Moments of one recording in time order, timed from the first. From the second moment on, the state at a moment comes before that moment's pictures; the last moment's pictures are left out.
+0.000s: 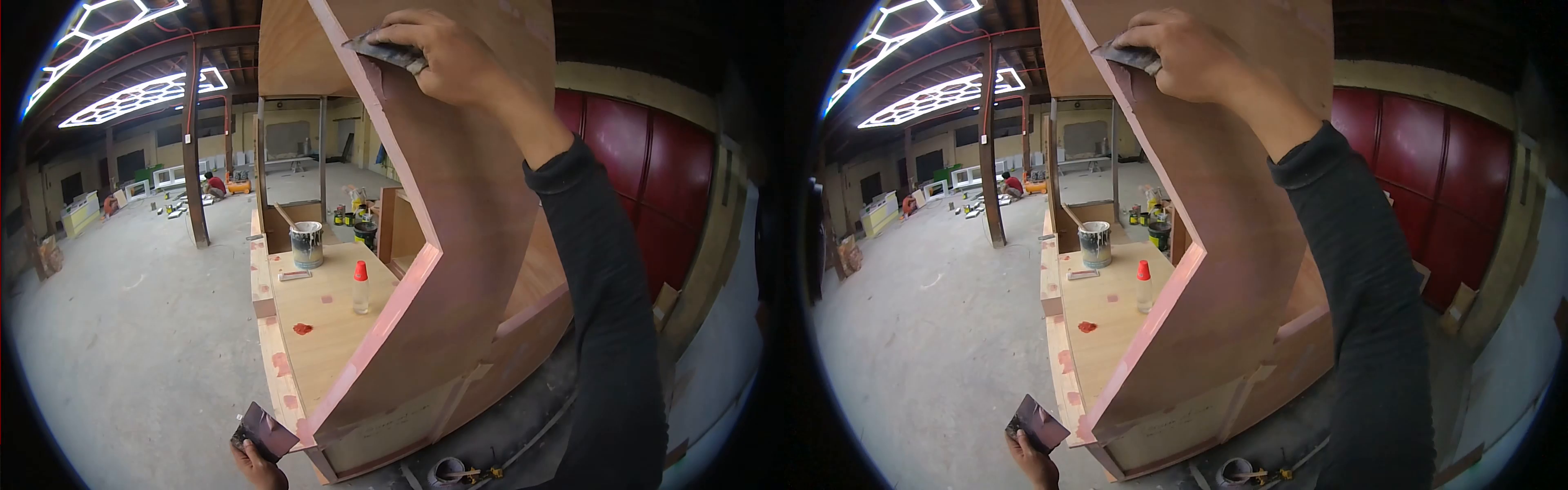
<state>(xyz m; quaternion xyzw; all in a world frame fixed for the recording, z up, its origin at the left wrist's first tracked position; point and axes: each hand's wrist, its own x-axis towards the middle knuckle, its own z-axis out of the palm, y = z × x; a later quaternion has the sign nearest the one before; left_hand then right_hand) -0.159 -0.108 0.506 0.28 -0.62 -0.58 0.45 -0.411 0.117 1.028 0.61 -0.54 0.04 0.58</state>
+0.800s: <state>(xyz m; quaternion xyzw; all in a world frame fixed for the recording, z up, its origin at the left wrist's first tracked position) -0.185 -0.073 0.497 0.11 -0.59 -0.67 0.44 -0.405 0.164 0.874 0.65 -0.69 0.01 0.31</state>
